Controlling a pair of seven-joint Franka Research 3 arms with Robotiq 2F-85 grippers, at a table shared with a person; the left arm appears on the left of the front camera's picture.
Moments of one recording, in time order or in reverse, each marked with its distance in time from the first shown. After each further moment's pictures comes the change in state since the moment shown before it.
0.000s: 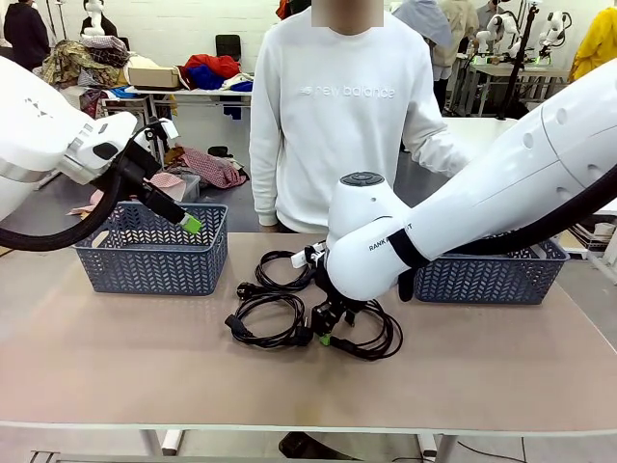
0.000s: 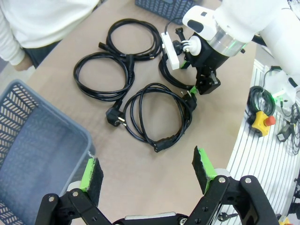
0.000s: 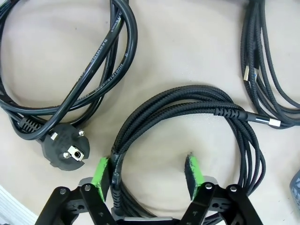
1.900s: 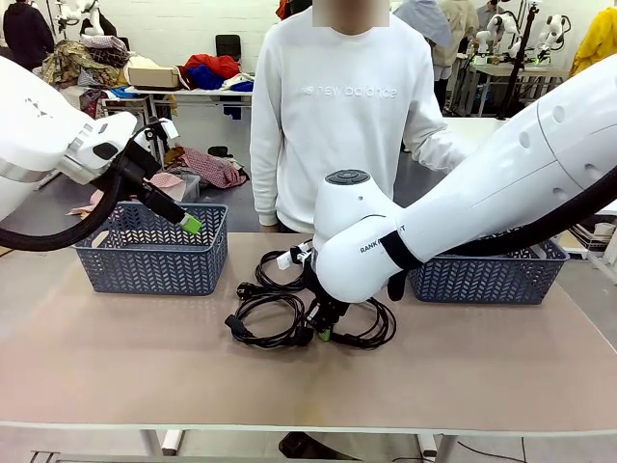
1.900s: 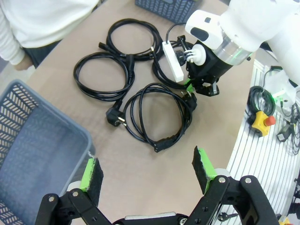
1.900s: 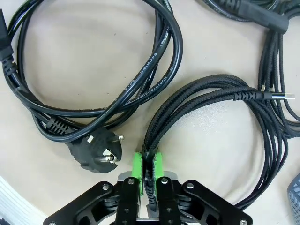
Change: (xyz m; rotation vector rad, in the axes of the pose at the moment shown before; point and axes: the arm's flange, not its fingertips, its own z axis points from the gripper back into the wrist) left arm 0.000 0.000 0.000 0.000 0.000 0.000; right arm 0.007 0.025 0.008 -0.010 -0.005 0.062
